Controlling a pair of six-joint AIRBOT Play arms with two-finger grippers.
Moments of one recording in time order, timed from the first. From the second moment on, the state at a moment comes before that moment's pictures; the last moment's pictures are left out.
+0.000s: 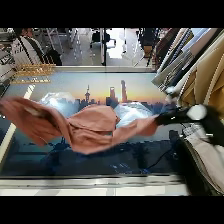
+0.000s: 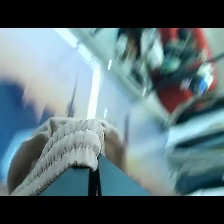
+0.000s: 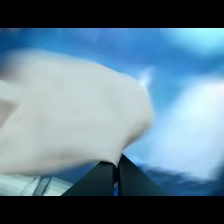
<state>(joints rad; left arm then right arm) 0.87 -0.94 1.11 0.30 -1.13 -1.14 -0.04 -1.05 1.20 -1.36 1.11 1.23</state>
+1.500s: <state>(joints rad) 0.76 -1.72 1.67 0.68 -0.73 -1.30 -0.05 -1.65 1.53 -1.30 0.66 1.43</state>
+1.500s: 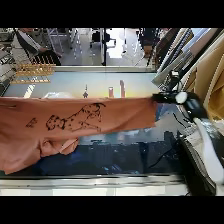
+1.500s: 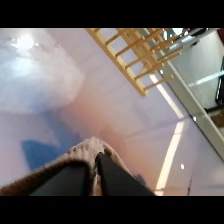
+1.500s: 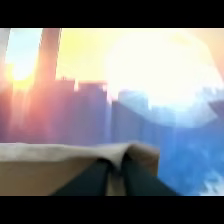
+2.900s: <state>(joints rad) 1.05 -1.72 1.32 0.89 -1.27 -1.21 0.88 -2.06 1.89 -1.10 0.87 1.61</state>
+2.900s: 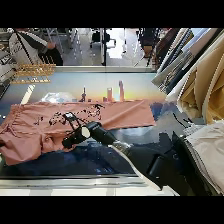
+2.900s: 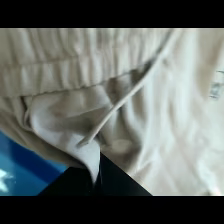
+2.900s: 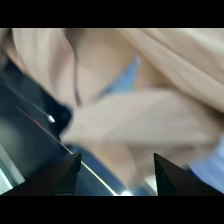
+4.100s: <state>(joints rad) 1.09 -1.62 1.37 0.53 -1.34 -1.13 0.64 -1.60 2.02 -1.98 1.64 1.51</state>
